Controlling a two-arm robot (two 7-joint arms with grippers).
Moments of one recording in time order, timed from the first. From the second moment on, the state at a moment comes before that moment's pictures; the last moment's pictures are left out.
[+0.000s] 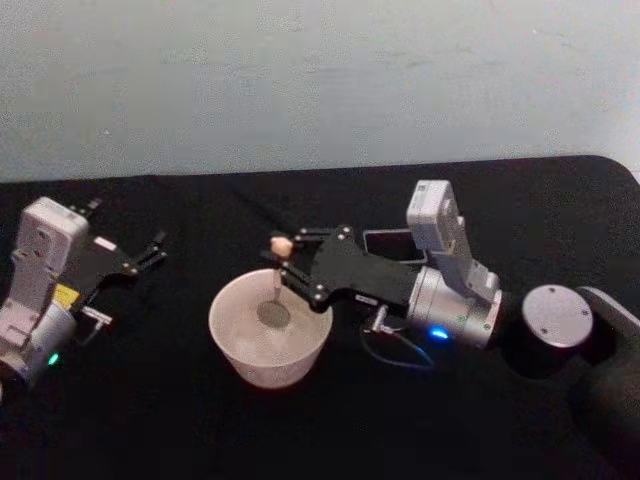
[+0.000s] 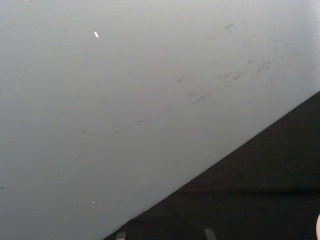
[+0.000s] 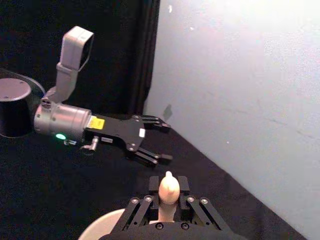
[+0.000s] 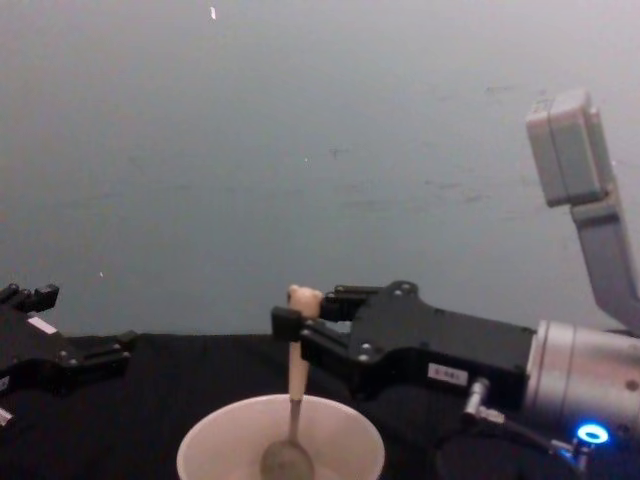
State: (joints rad) left arm -0.20 0.60 0.45 -1.41 -0.25 -0.12 0.03; right arm 0.46 0.30 -0.60 -1.16 0.37 -0.31 0.73
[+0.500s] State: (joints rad) left arm -0.20 0.60 0.45 -1.41 -0.25 -0.12 0.03; right arm 0.41 0.36 -0.57 -1.24 0.39 -0.30 0.74
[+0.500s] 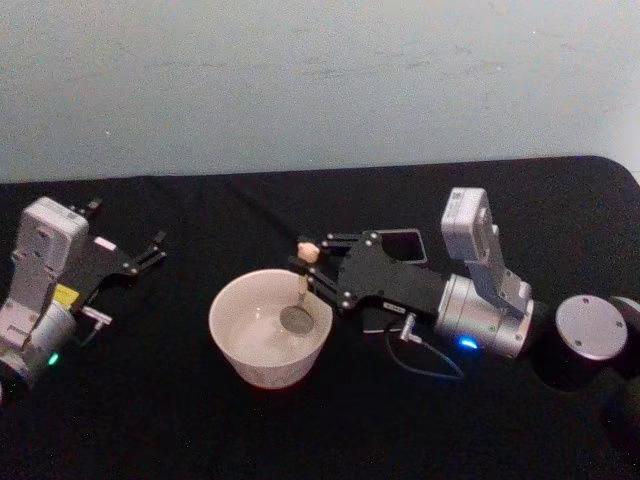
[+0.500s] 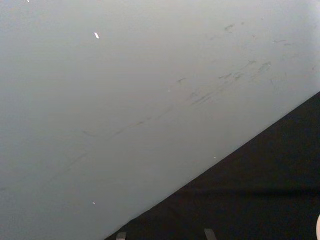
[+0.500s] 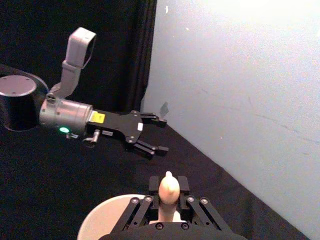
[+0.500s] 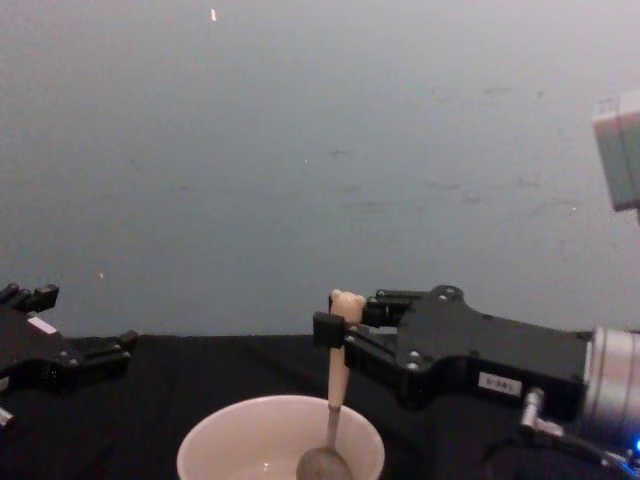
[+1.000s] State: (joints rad) left arm -0.20 0.60 0.45 -1.41 -0.25 -0.12 0.03; right arm 0.35 0.40 -0.59 -1.34 0.42 -0.28 0.77
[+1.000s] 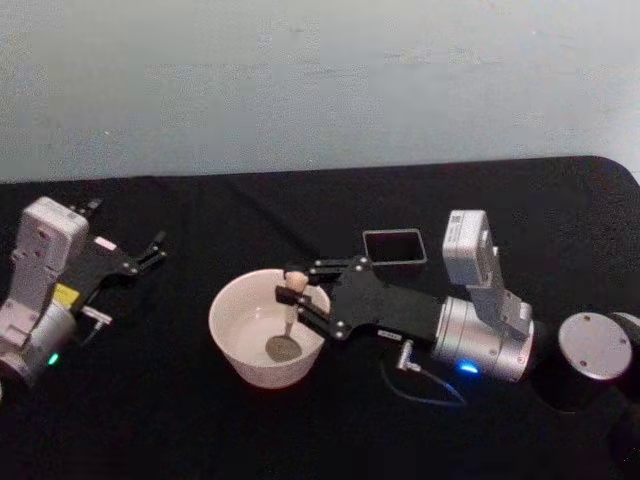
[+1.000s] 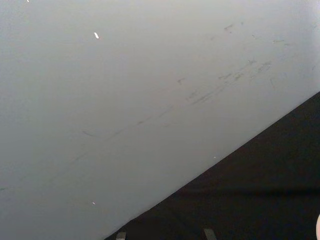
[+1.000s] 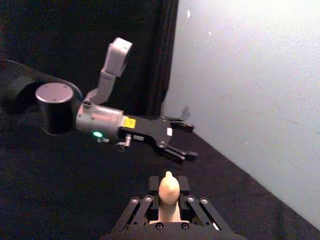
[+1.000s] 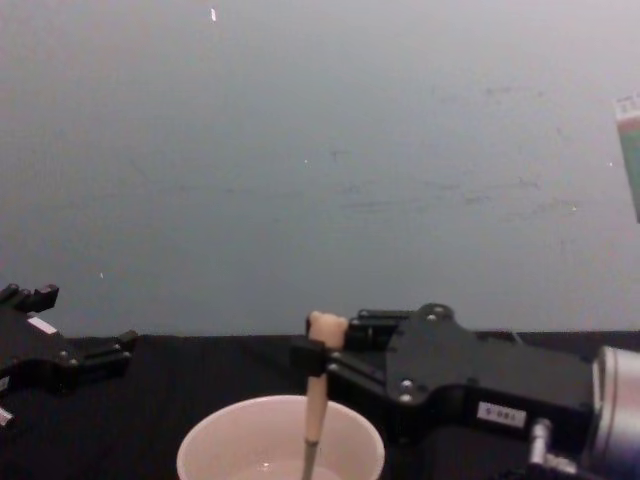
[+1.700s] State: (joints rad) left arm -0.20 0.60 0.45 -1.41 -0.25 -0.12 0.03; right arm 0.44 0.31 -0.63 -1.22 0.39 -0.29 0.75
